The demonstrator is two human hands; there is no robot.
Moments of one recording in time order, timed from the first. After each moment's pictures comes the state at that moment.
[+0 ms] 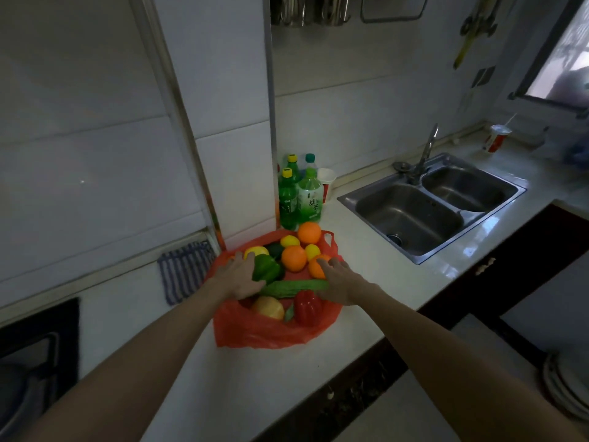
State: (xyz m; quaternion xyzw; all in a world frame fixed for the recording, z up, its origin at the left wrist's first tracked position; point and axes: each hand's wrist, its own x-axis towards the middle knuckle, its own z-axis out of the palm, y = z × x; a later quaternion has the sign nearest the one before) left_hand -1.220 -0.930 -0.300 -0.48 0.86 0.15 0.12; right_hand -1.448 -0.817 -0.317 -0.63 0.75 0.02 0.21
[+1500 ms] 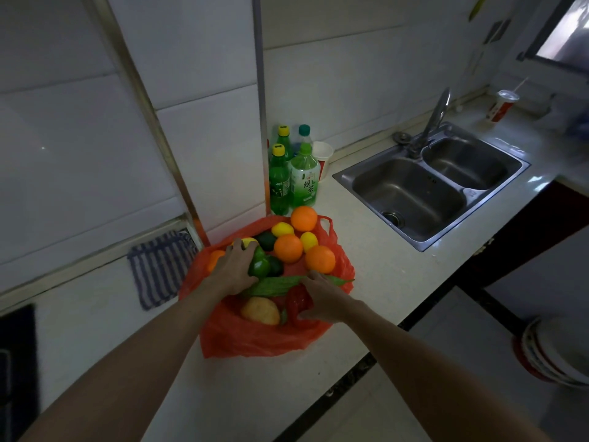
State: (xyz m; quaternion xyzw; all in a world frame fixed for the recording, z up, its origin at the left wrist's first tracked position) left_hand -1.246 -0.997 -0.375 -0.42 0.89 0.16 0.06; right_hand -1.432 -0.849 -0.387 -0.66 0.70 0.00 0.25
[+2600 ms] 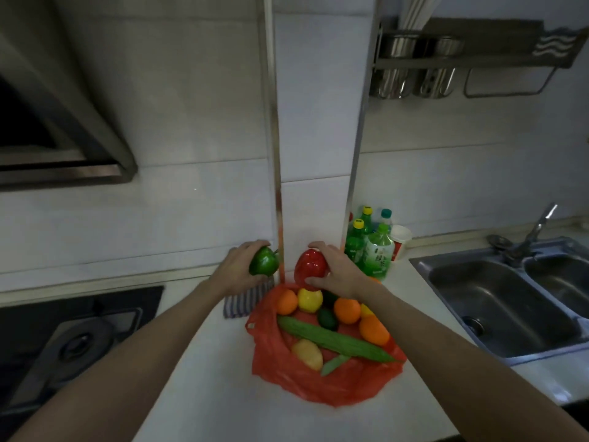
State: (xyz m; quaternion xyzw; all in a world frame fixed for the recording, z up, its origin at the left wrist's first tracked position) left_hand -1.130 -0.959 -0.231 -0.54 0.81 0.15 -0.16; right_hand -1.391 -0.927 -0.225 -0.77 0.55 -0.23 0.23
